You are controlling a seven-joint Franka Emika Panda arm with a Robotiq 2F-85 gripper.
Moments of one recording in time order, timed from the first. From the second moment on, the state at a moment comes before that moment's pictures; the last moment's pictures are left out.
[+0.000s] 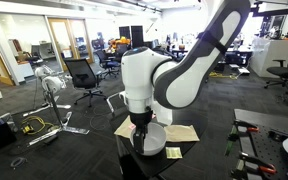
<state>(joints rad) 0.30 0.48 0.08 -2.05 -0.15 2.53 0.20</state>
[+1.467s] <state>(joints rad) 0.07 0.14 -0.12 -2.32 -0.06 2.67 0.75</state>
